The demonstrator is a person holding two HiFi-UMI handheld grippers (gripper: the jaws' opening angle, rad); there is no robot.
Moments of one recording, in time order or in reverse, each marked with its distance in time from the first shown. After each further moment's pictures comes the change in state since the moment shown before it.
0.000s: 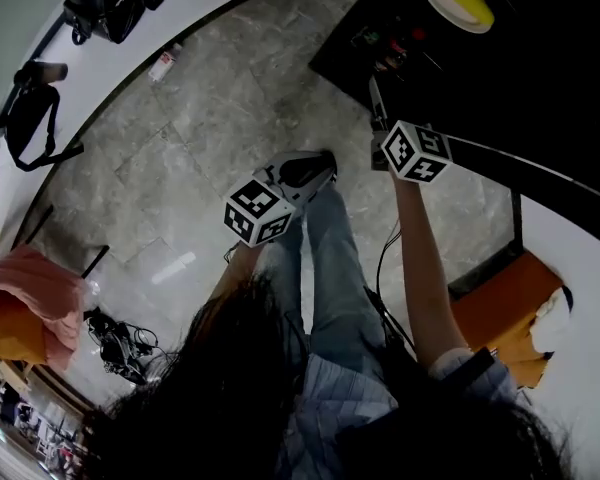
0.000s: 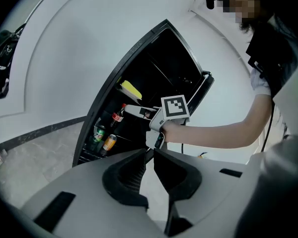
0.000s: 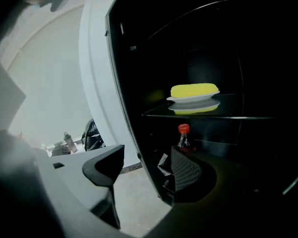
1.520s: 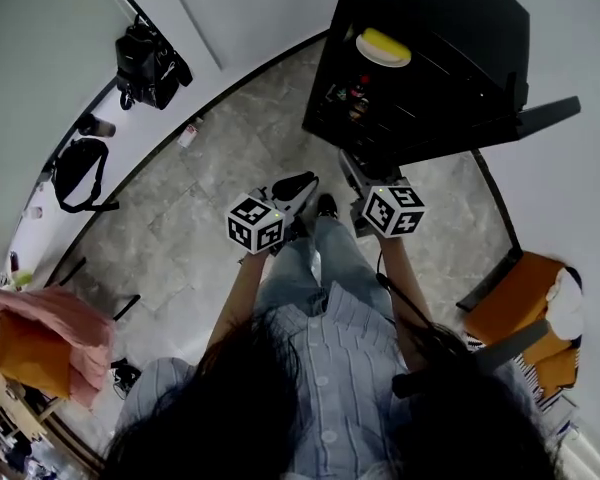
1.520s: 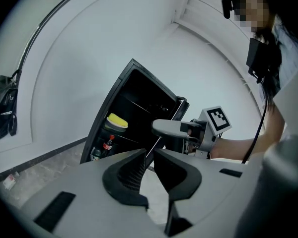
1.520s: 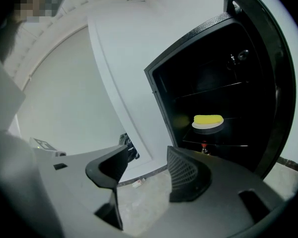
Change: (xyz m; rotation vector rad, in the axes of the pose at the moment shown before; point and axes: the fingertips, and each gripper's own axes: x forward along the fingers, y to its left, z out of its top) left arm -0.105 -0.122 0.104 0.101 -0.119 0.017; right arm -0.205 0.141 0.104 0.106 -0.008 0.155
